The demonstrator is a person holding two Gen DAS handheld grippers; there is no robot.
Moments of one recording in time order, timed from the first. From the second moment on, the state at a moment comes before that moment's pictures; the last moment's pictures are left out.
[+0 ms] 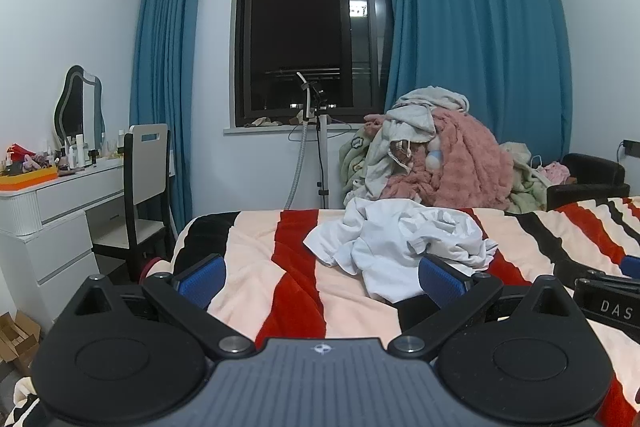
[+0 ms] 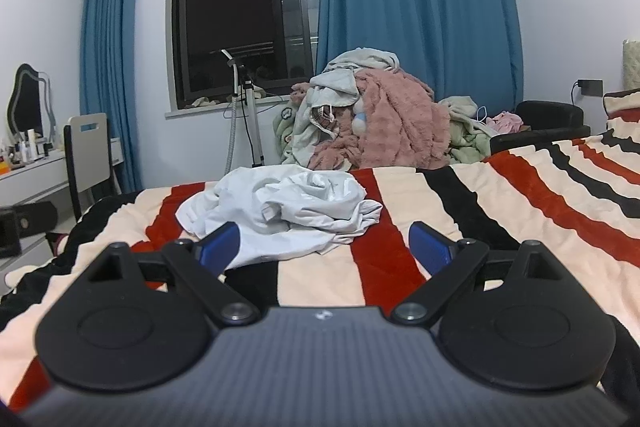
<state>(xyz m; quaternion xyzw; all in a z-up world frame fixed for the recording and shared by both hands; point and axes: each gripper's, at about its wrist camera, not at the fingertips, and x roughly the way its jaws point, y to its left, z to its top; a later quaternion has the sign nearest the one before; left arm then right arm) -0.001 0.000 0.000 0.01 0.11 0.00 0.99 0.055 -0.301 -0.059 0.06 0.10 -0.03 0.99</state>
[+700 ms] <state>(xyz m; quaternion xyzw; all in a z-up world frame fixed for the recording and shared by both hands) -0.003 0.004 -0.002 0.02 0.12 0.00 0.99 0.049 -0.301 -0.053 0.04 0.11 -0.03 0.99</state>
